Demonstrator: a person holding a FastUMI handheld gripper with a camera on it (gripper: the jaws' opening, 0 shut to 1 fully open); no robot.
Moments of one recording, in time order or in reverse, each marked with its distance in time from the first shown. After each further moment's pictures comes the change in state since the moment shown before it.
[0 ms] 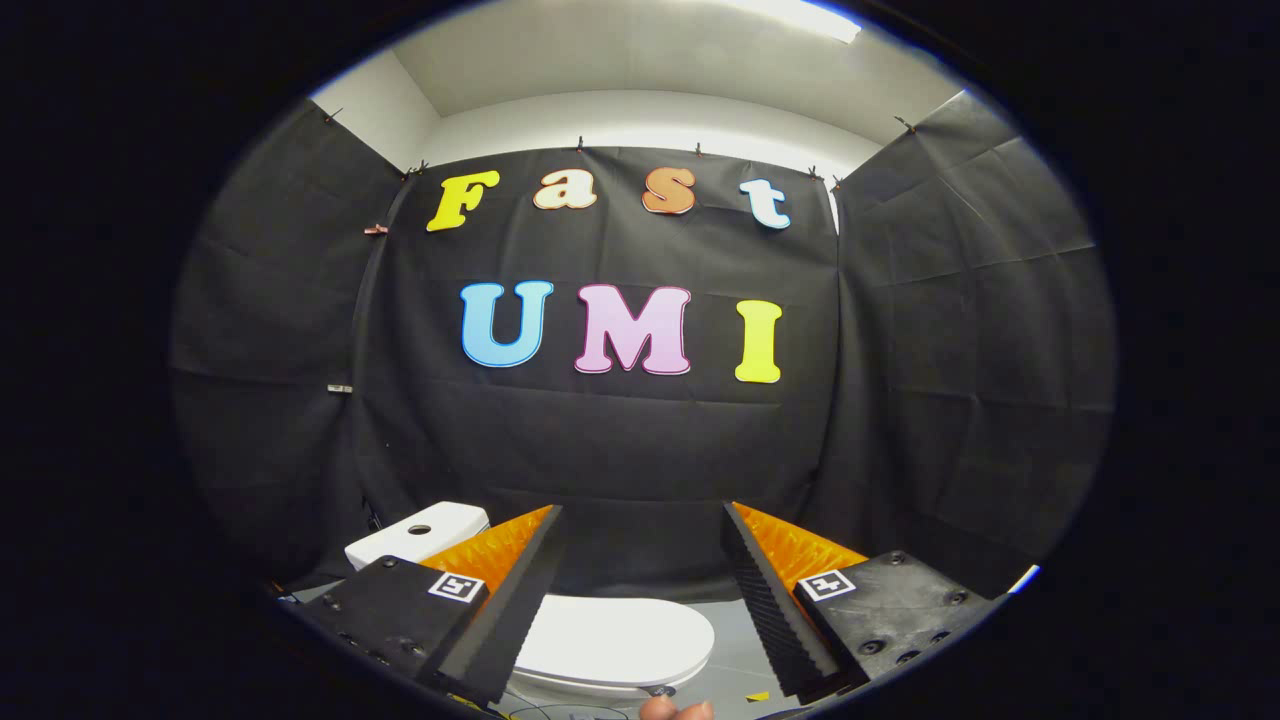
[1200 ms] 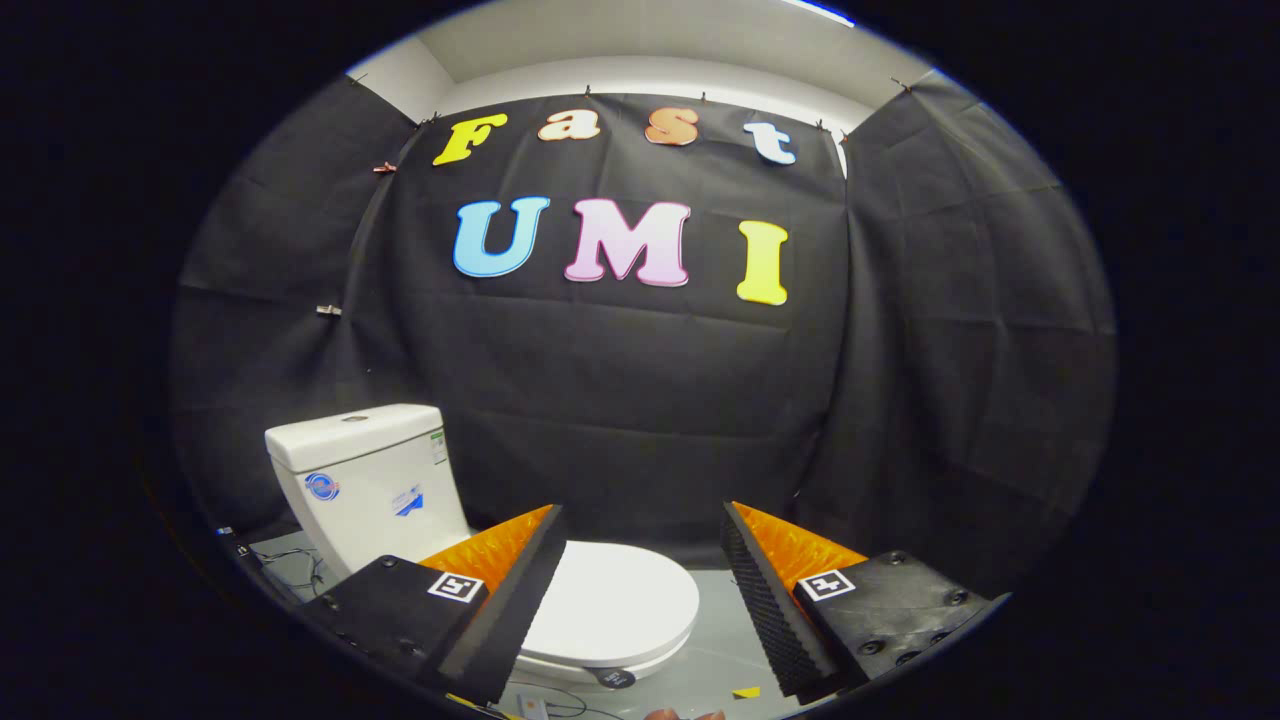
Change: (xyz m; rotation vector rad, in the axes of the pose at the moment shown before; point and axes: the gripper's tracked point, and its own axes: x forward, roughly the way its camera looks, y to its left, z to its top) arm 0.060 -0.053 -0.238 -0.012 0.153 0.073
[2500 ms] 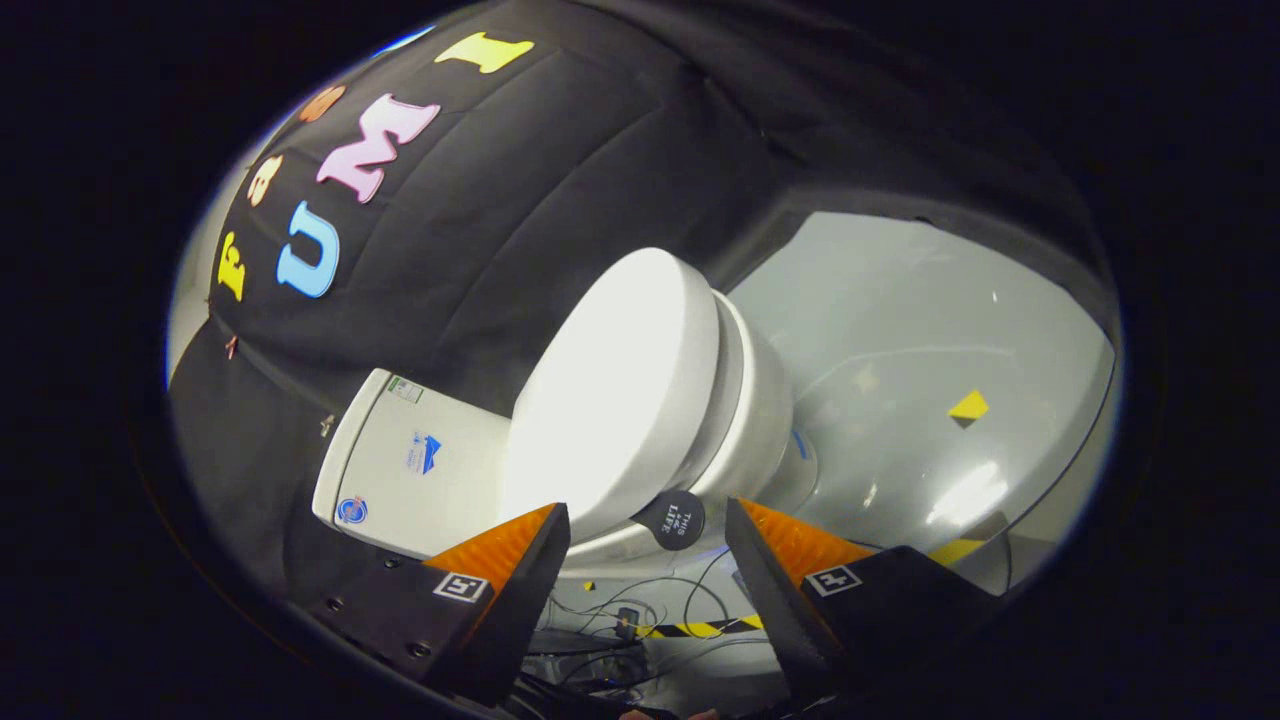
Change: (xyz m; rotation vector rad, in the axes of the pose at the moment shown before) arm 0.015 -0.015 -0.285 0.962 0.667 0.069
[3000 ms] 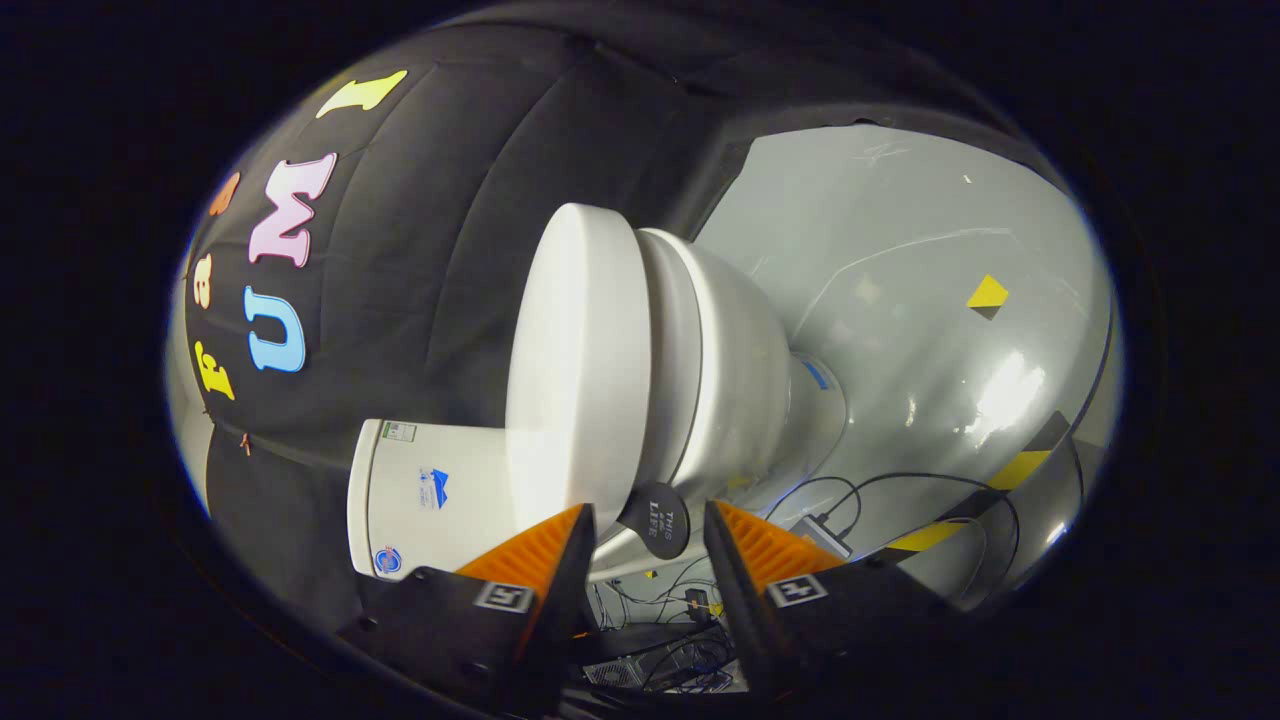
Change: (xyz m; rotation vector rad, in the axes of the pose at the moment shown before) arm 0.048 -0.019 -0.005 0.220 0.059 0.005
